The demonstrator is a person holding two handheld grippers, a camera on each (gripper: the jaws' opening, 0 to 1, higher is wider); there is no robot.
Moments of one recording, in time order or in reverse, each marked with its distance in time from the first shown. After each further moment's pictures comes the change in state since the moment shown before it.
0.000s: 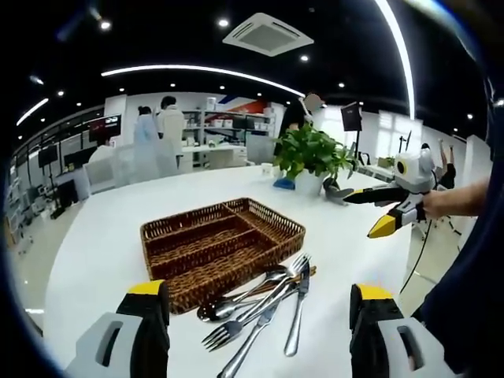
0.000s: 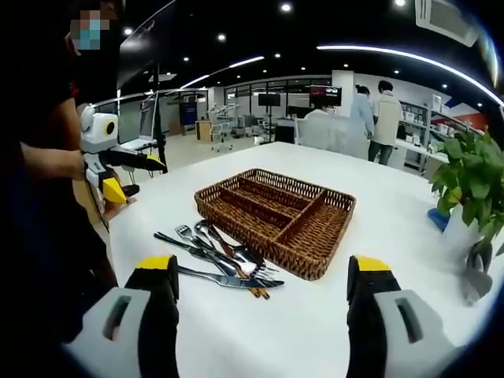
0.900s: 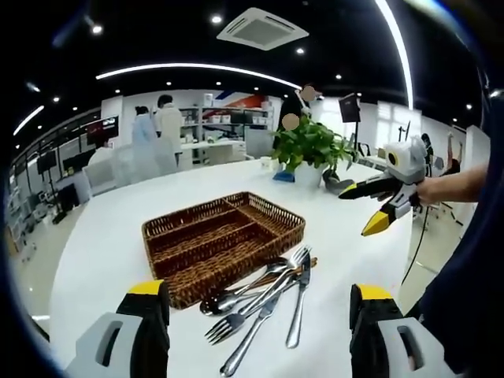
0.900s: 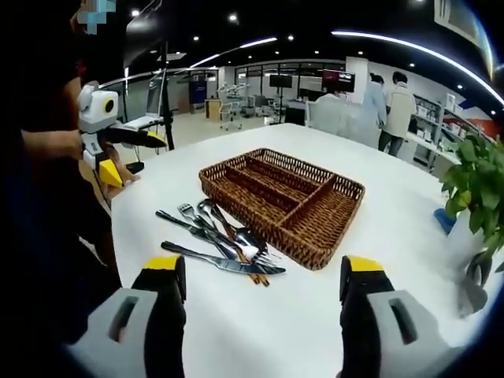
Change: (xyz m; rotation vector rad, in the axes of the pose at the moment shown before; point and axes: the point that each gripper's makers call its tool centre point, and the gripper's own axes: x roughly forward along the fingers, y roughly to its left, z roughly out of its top) left arm -0.004 -0.004 -0.009 0.024 0.031 0.013; right arm 0.013 0.003 -0.014 -0.092 0.132 0.057
